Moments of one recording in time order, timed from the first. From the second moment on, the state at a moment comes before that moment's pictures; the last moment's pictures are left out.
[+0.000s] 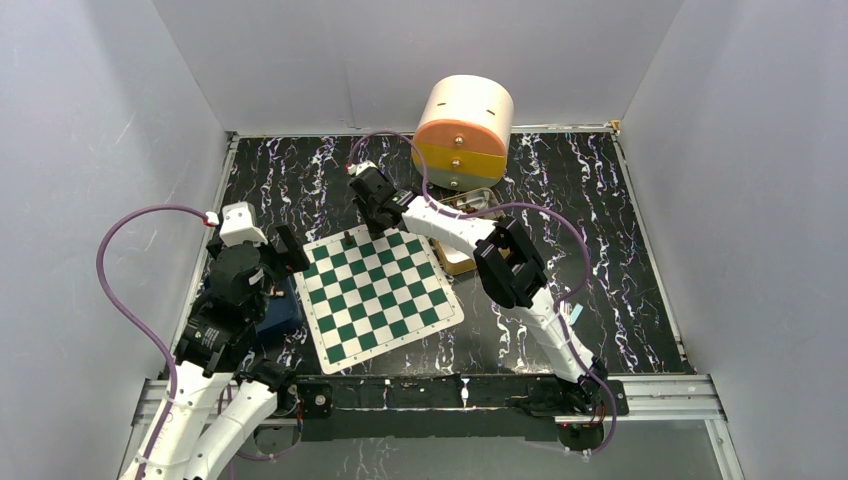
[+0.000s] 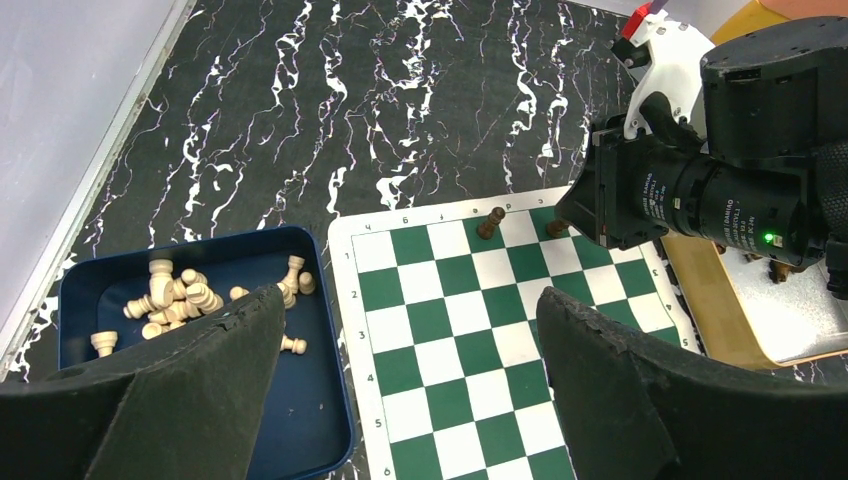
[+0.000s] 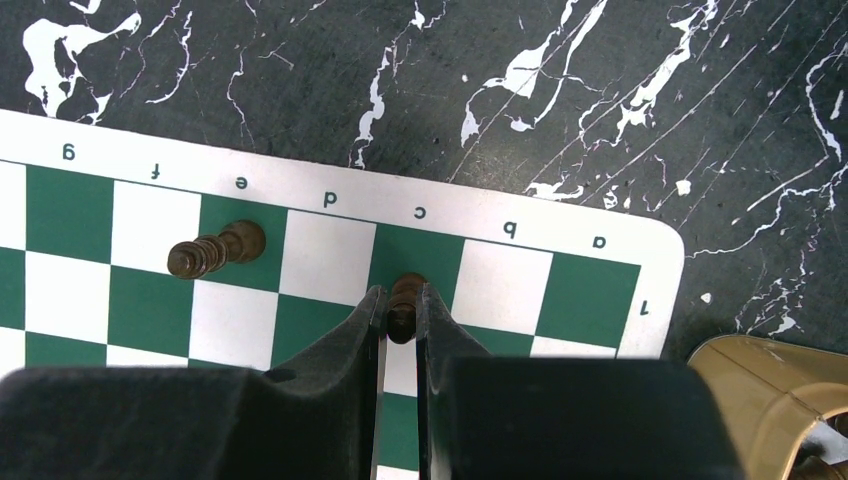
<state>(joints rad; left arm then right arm) -0.37 0.55 0.81 -0.62 -0.46 -0.32 0.90 2.38 2.07 -0.54 0.18 0.26</state>
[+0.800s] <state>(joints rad) -0.37 0.57 0.81 -0.62 -0.46 -0.31 0.90 2.39 2.08 -0.54 0.19 0.25</state>
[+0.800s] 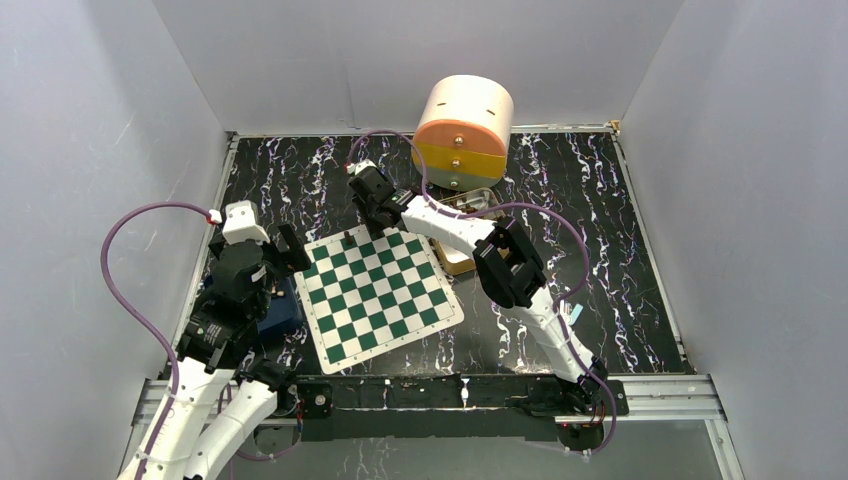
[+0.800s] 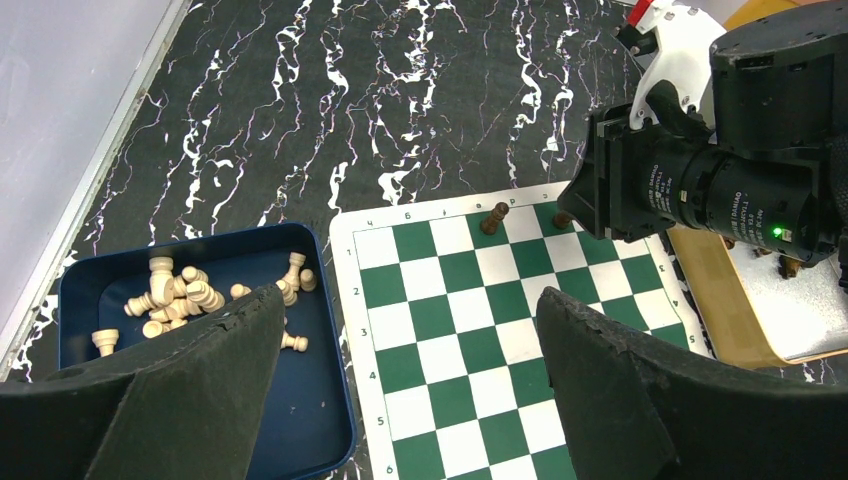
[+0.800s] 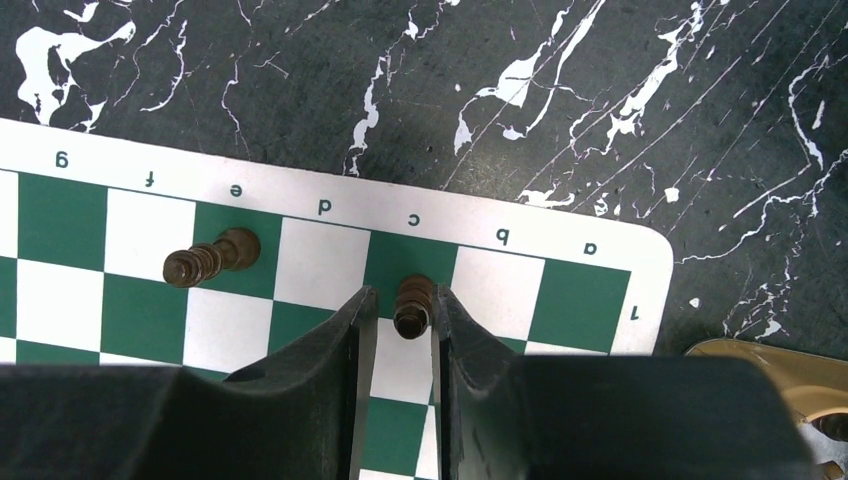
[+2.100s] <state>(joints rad) -0.37 0.58 0.81 -0.62 -0.46 -0.31 0.90 2.40 2.10 -0.54 0.19 0.24</state>
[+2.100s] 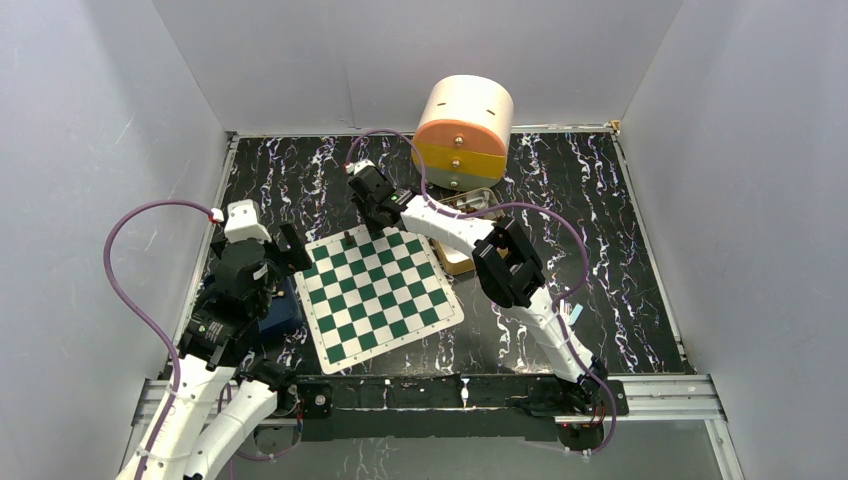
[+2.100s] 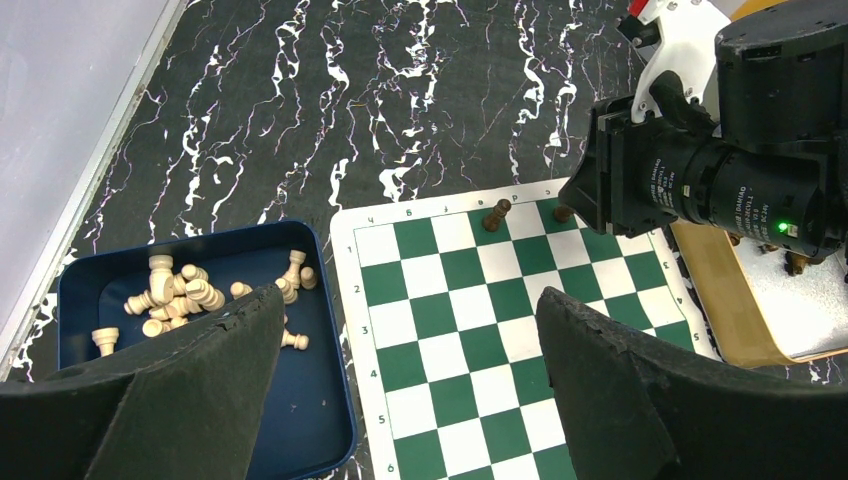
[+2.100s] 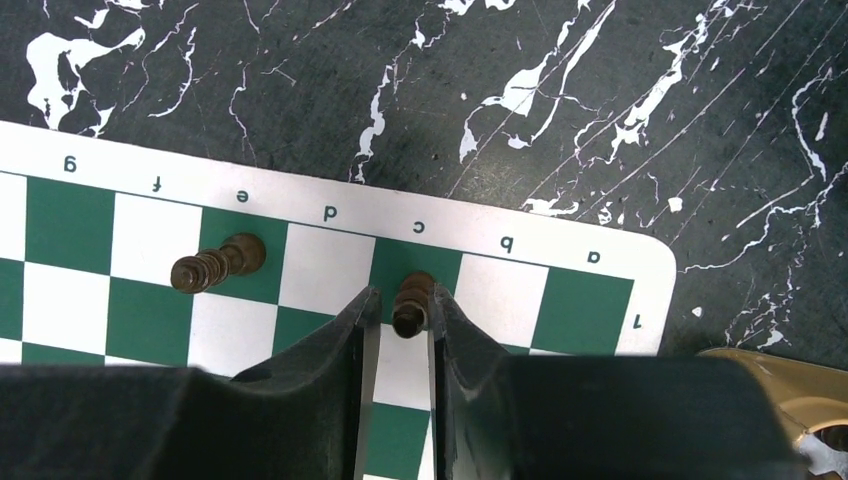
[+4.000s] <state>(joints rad) -0.37 0.59 0.81 -0.62 -0.46 -0.31 0.63 1.99 1.37 -0.09 0.36 0.16</state>
